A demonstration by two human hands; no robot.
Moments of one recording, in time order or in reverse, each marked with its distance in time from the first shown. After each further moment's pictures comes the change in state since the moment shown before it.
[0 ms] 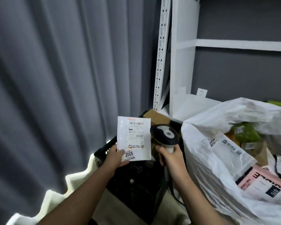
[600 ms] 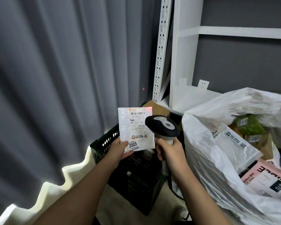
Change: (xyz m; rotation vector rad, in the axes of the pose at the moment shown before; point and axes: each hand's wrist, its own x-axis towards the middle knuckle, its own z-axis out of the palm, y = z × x) left_hand 0.024 -0.021 0.021 -0.104 -0.043 -0.043; right_hand 0.000 0.001 0.003 0.043 -0.036 0.026
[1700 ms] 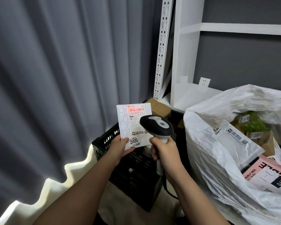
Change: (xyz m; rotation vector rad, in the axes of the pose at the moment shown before) left_hand -0.002 0.001 -0.003 -0.047 0.001 0.014; right_hand -0.008 0.009 0.016 -0.019 -0.031 0.002
